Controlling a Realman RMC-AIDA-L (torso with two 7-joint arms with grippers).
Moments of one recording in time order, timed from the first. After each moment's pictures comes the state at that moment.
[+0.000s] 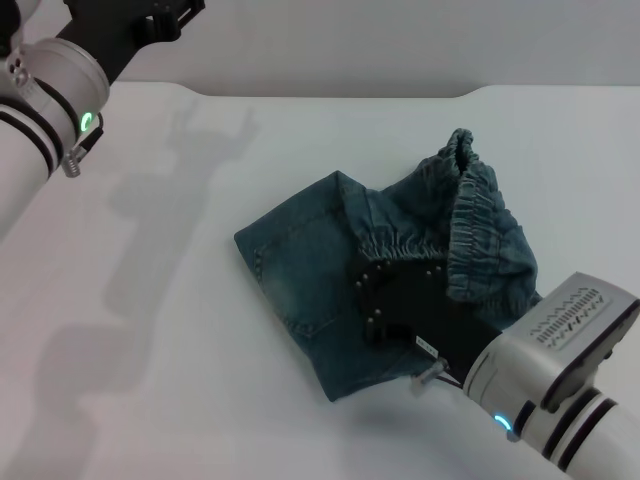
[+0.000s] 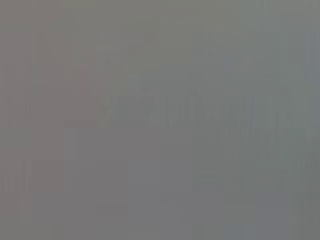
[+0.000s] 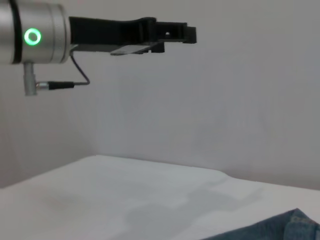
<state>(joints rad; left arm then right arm) -0.28 -2.06 -1.37 -1.26 2.47 0.09 0.30 0.17 2.07 0.76 0.84 -2.91 -0.64 0.23</state>
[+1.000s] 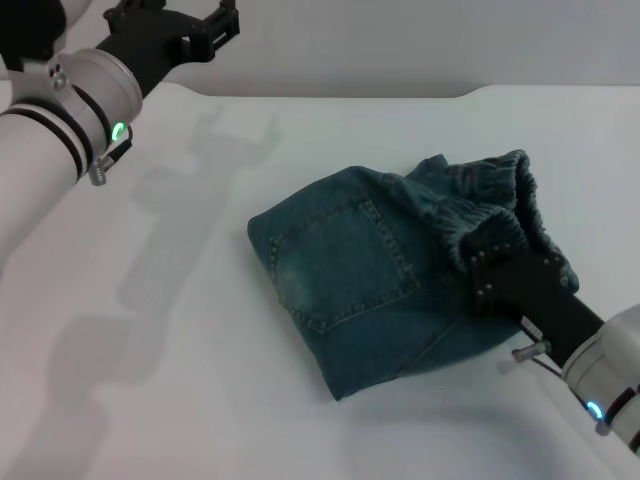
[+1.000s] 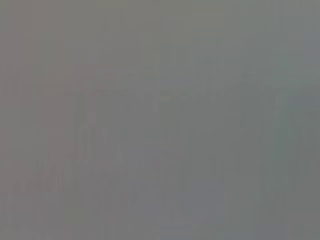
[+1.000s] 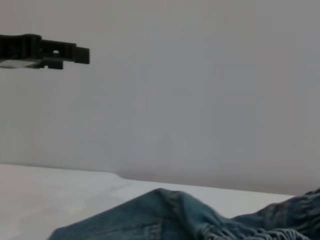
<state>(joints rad) -0.32 -2.06 -1.35 -1.23 2.47 0.02 0.31 0.06 2.05 0.94 0.82 -2.92 -0.68 0.19</state>
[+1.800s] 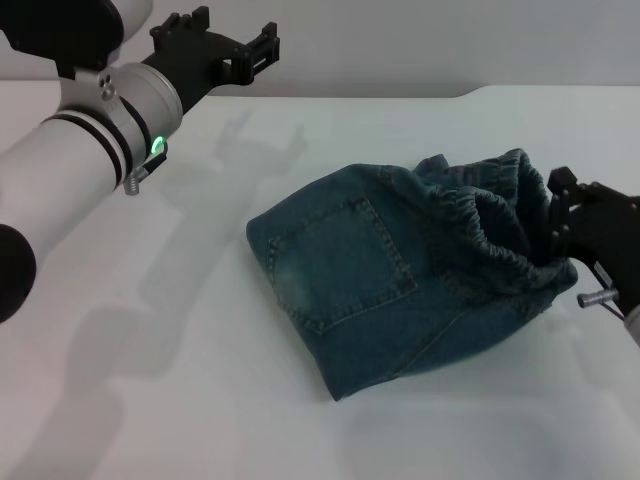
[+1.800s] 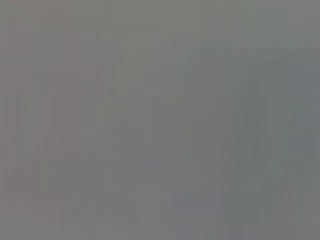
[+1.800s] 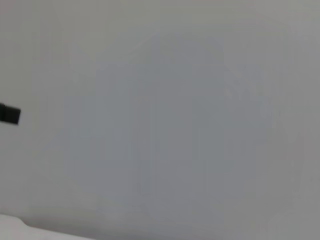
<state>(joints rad) -0.38 -2.06 -1.31 -1.17 2.47 0.00 0.31 0.02 2.07 1.13 0.85 -2.92 -0.74 0.03</state>
